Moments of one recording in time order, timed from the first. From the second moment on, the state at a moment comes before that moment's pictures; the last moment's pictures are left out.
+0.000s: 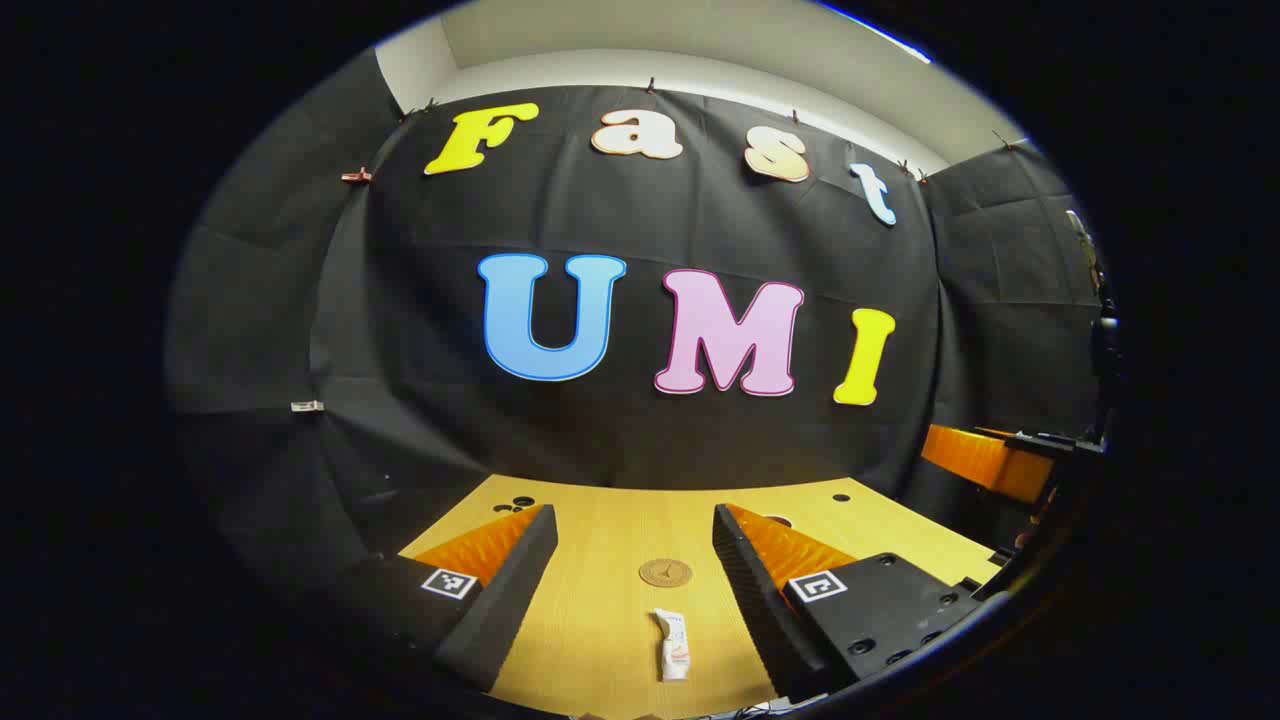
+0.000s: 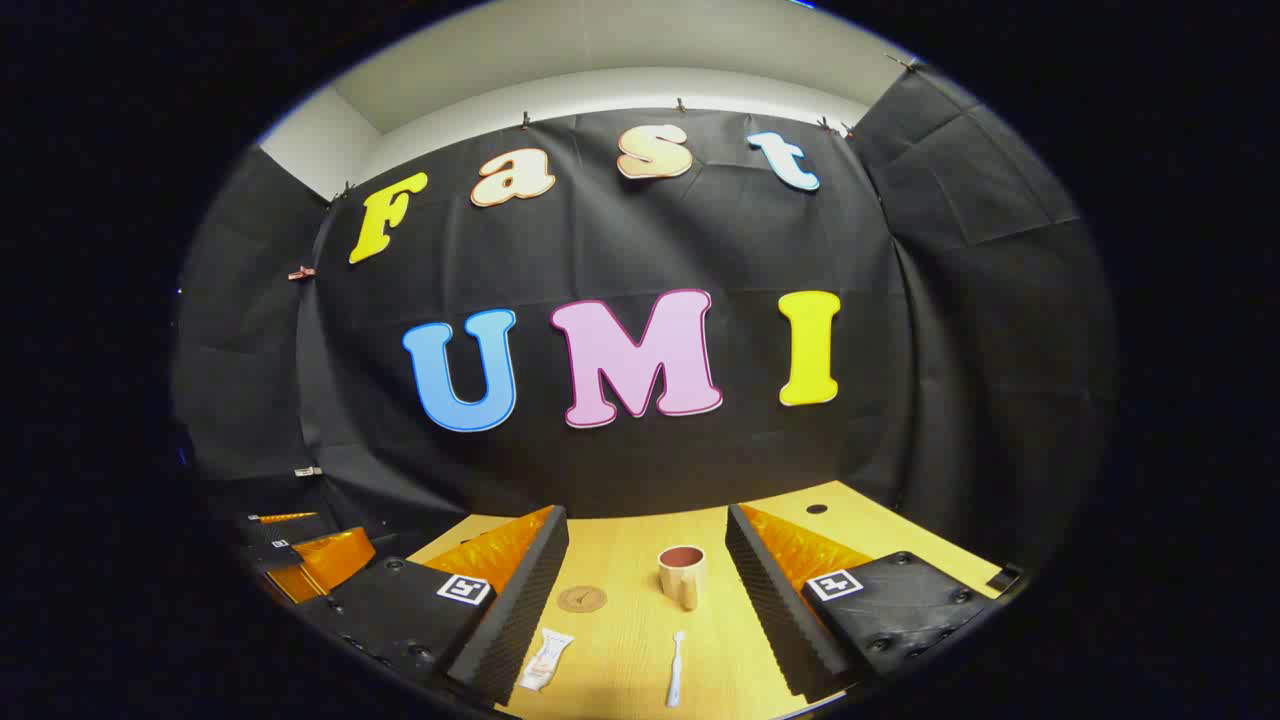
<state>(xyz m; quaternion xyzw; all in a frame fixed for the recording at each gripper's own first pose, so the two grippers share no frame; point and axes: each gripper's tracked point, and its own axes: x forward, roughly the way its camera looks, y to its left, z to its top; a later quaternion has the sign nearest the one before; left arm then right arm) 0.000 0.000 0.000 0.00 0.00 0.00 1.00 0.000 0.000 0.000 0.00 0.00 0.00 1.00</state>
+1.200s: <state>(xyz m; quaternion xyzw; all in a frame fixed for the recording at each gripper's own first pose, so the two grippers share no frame) 0.025 -0.025 -0.041 0.00 0.07 -0.02 1.00 0.004 -0.025 -0.046 0.01 0.07 0.00 1.00</state>
